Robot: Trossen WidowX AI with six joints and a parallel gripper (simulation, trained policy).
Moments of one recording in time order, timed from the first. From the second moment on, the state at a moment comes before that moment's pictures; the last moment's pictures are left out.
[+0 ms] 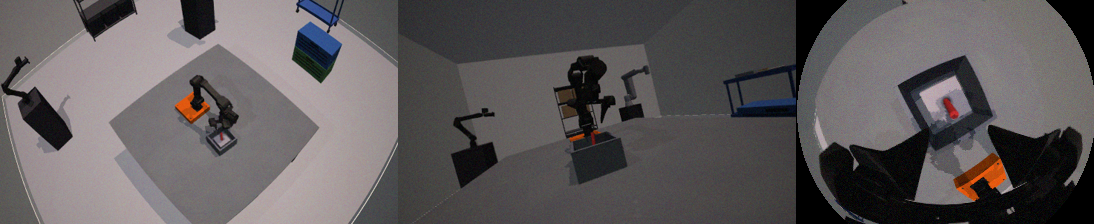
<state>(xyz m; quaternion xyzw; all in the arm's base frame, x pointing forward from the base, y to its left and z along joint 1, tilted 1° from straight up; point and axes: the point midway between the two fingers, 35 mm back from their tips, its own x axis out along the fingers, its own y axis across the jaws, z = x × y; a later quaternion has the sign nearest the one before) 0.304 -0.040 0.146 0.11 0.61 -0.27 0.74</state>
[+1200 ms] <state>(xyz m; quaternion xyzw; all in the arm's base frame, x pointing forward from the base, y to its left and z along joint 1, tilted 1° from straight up) 0.291 -0.033 0.144 0.11 0.62 -0.26 0.73</state>
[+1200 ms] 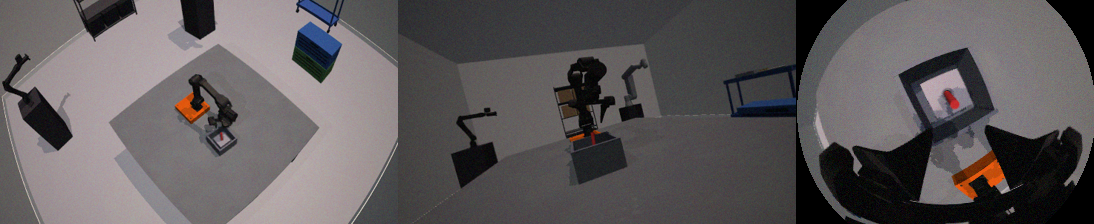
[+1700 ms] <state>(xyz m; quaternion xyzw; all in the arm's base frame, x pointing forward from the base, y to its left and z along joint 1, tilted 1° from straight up) 0.286 -0.031 0.143 0.11 0.62 -0.25 0.73</state>
